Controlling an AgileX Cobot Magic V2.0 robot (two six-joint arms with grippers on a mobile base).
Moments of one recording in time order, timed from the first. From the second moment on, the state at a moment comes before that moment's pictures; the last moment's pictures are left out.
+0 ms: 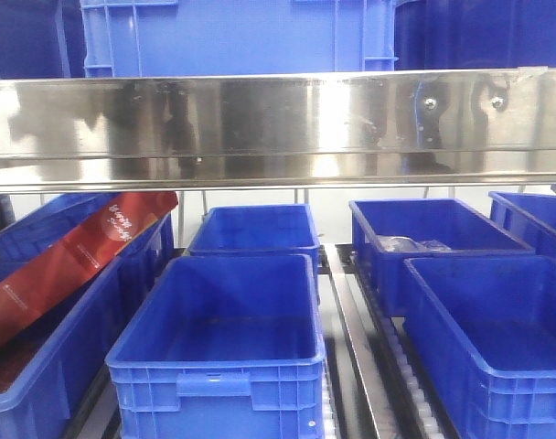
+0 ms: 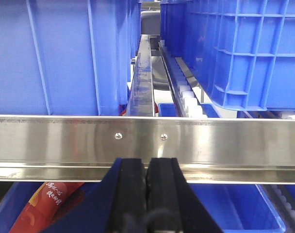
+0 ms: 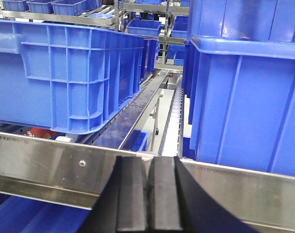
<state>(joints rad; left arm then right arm) 0.06 0.49 -0.37 -0.09 0.13 0.10 0.21 0.51 -0.37 0.04 -0.01 -0.04</state>
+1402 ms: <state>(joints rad) 0.06 0.01 0.00 -0.06 0.08 0.10 0.21 0.51 -0.37 0.04 -0.01 -0.04</state>
